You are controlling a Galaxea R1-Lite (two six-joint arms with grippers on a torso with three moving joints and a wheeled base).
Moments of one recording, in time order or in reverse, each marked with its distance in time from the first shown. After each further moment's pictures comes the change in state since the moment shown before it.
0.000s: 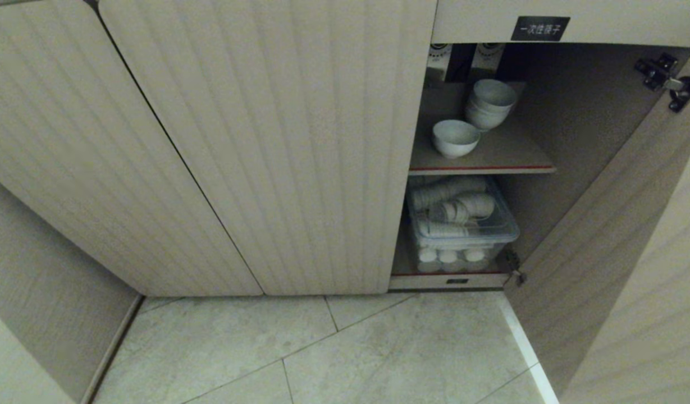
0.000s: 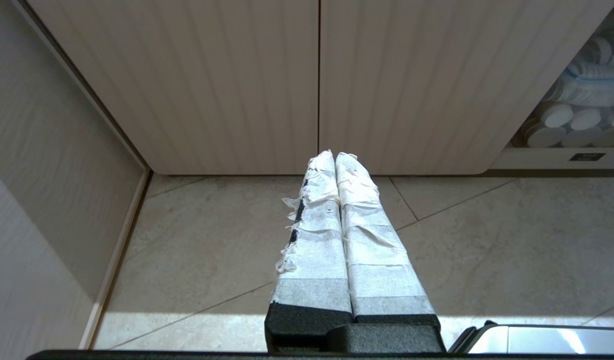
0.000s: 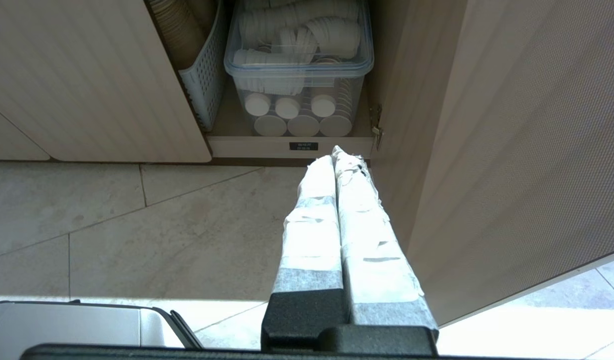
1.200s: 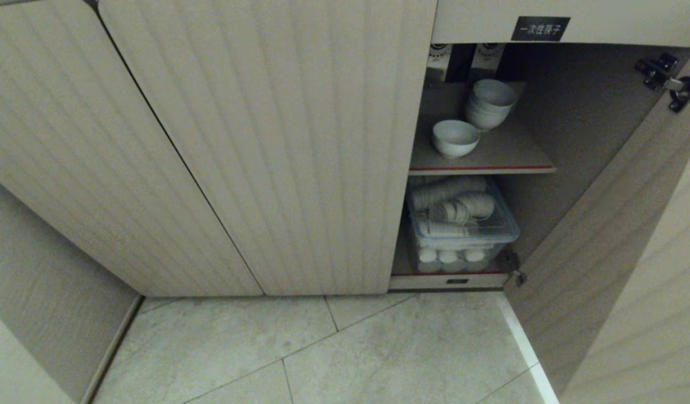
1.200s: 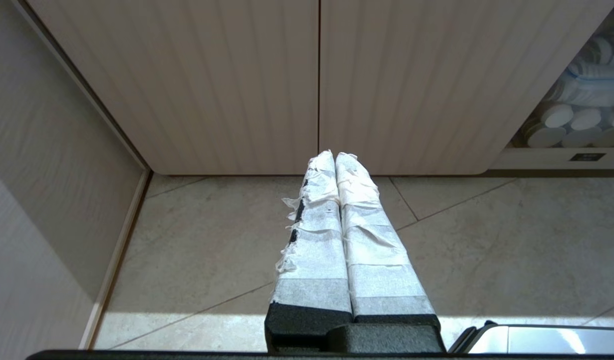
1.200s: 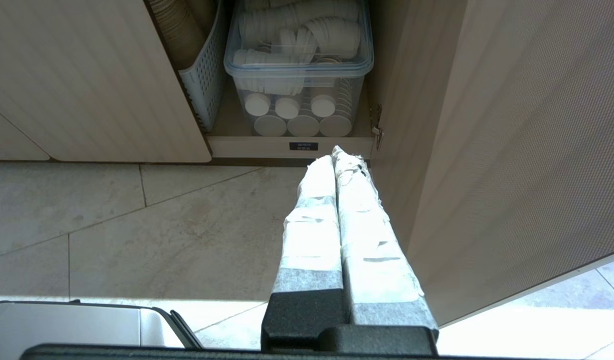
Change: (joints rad) left arm 0.000 0.000 0.000 0.000 0.000 0.000; right arm 0.000 0.000 0.000 0.000 0.000 0.000
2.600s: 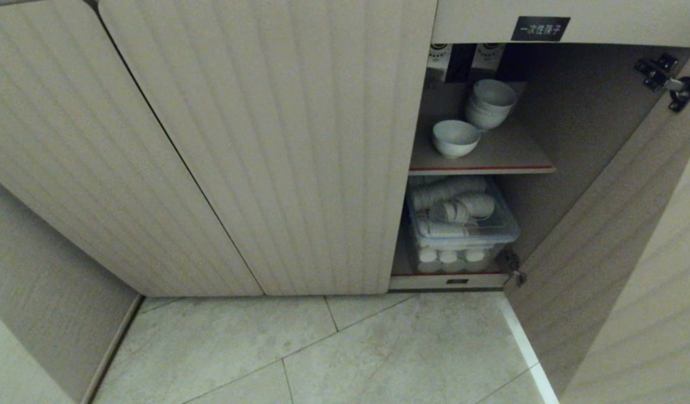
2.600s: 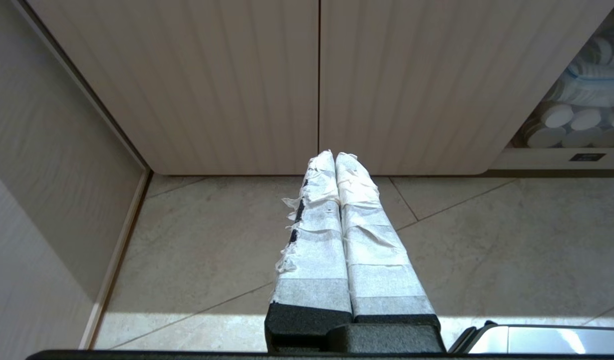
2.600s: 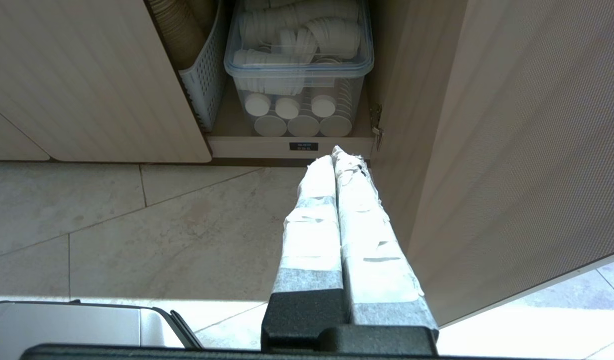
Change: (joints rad) left arm 0.000 0.000 0.000 0.000 0.000 0.000; right arm 0.000 0.000 0.000 0.000 0.000 0.000
